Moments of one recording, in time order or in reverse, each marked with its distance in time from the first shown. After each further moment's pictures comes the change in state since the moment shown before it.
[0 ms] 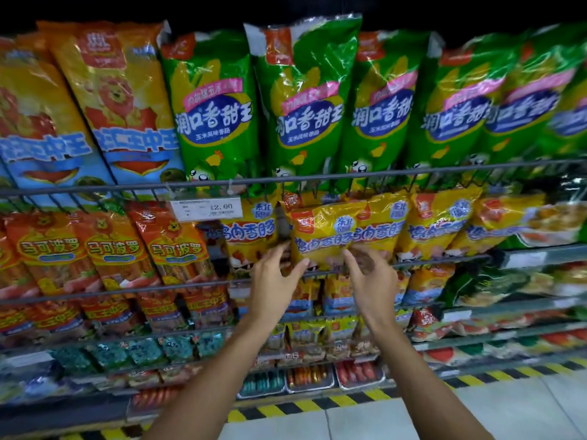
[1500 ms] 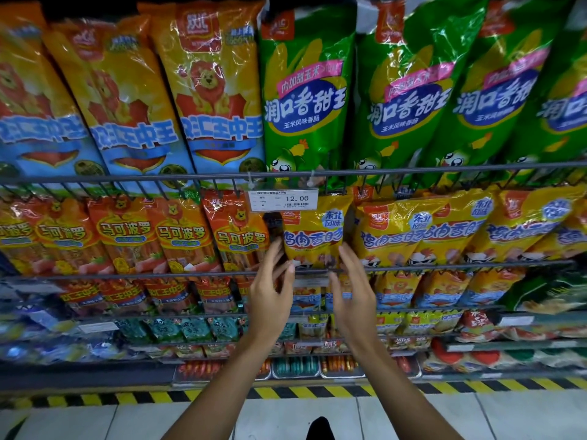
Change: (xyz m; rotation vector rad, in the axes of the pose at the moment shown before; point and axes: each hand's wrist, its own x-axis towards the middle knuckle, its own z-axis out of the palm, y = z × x) left_hand -0.029 -0.084 -0.073 -0.215 0.175 0.087; right_hand -0.082 -0.034 0.107 0.056 -0.210 -0.231
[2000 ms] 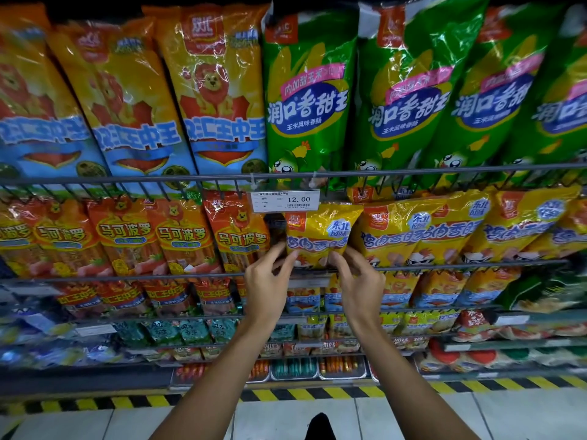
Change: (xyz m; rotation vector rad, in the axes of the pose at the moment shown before) left_hand 0.024 0.014 -0.008 0.043 0.014 -0.036; right_hand 0.031 -0.016 -0.004 0.045 0.134 0.155
